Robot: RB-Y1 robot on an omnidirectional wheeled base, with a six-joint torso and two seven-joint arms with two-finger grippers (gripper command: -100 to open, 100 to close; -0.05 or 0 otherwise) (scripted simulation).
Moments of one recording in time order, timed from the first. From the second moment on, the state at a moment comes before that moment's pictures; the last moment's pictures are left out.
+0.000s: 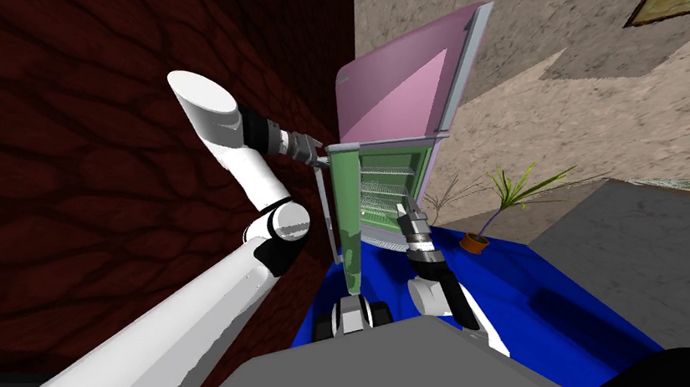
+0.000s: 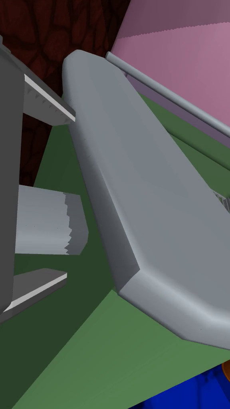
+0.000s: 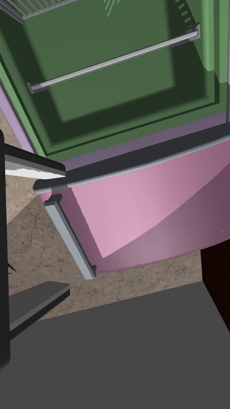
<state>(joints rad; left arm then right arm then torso) -1.60 -0.02 0.80 -1.54 0.36 2.01 0.16 0.49 0.00 0.05 -2.32 0.00 -0.35 0.01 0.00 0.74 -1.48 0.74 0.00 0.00</state>
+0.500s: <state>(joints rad) -1.62 -0.03 0.79 -1.53 0.34 2.01 0.19 0.49 0.00 0.05 -2.32 0.00 -0.35 0.01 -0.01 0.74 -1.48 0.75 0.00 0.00</state>
